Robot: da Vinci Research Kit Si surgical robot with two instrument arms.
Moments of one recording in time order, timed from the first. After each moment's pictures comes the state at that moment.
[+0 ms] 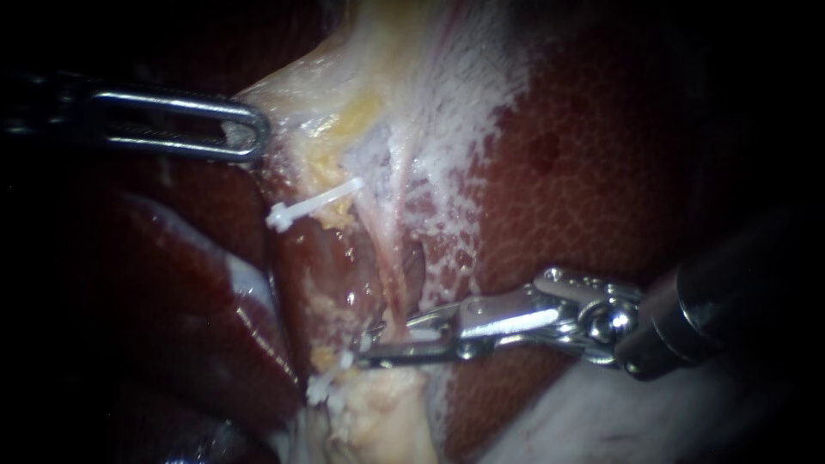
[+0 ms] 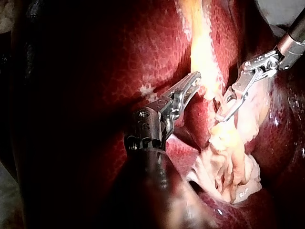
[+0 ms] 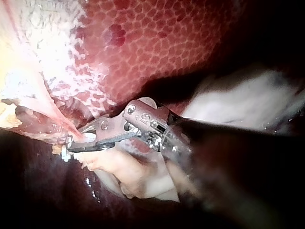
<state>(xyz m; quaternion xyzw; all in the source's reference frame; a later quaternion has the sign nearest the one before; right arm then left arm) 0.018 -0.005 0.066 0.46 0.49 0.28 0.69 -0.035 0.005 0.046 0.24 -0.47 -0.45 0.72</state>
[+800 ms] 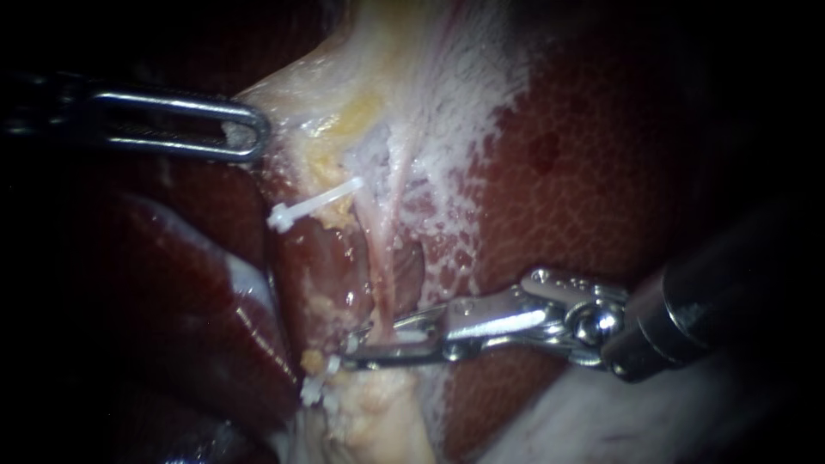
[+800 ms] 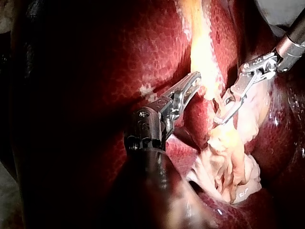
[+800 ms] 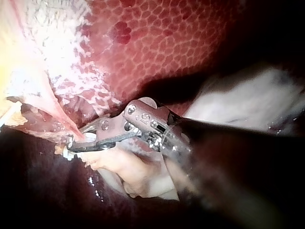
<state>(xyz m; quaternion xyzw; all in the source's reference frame) 0.019 -0.005 0.066 0.46 0.48 0.28 0.69 -0.035 0.005 0.046 0.24 -0.47 -0.45 0.72</state>
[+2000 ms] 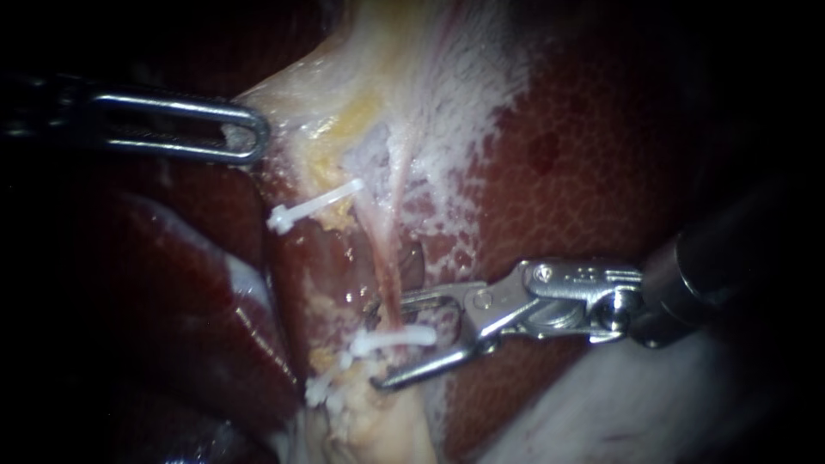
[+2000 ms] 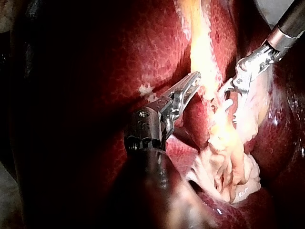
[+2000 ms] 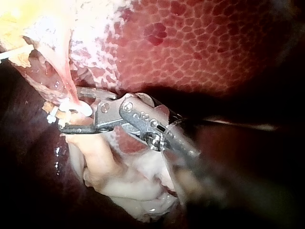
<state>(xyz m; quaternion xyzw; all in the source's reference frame) 0.018 -0.004 0.065 0.35 0.56 0.12 0.74 -0.035 0.005 0.046 0.24 -0.47 -0.45 0.72</state>
